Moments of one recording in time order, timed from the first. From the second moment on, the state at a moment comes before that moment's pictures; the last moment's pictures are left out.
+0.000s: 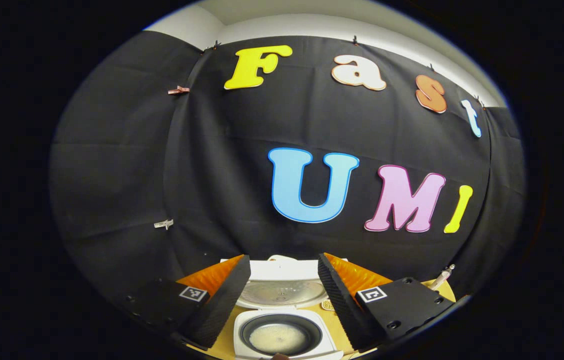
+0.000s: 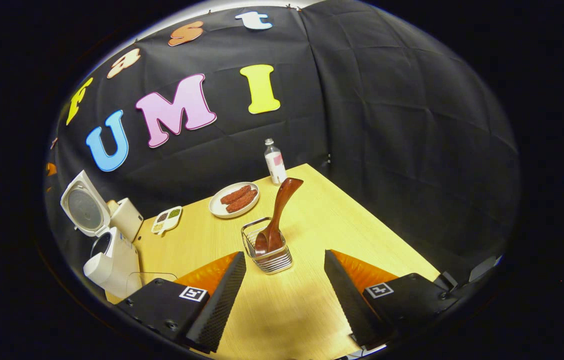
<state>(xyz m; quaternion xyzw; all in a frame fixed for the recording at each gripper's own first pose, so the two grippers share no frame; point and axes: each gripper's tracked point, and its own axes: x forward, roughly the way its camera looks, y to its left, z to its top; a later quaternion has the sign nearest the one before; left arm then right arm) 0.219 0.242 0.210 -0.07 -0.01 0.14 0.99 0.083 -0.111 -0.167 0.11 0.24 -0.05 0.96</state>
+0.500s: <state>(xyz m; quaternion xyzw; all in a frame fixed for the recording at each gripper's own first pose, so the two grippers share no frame) 0.329 0.280 0.177 -0.07 0.06 0.12 0.99 0.064 -0.122 -0.142 0.06 0.22 -0.07 0.97</state>
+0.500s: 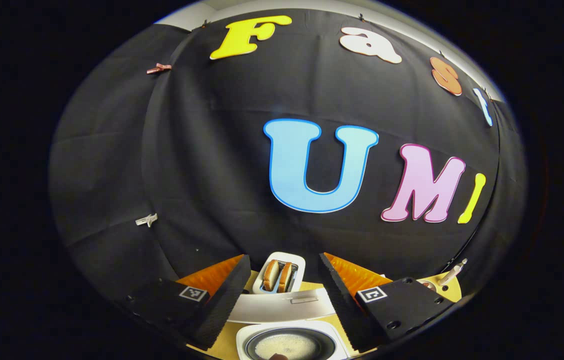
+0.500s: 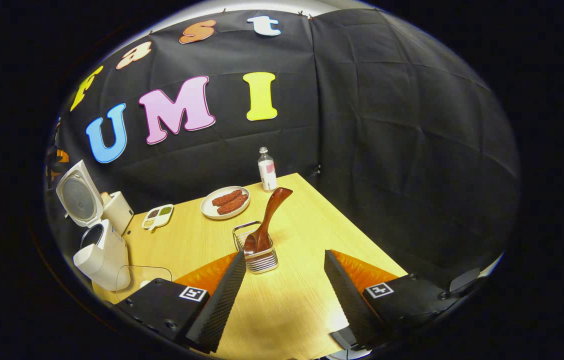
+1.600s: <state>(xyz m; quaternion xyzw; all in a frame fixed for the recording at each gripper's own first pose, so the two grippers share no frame) 0.250 0.212 0.074 -0.08 0.18 0.13 0.97 0.044 -0.079 -0.147 0.04 0.22 0.02 0.97</state>
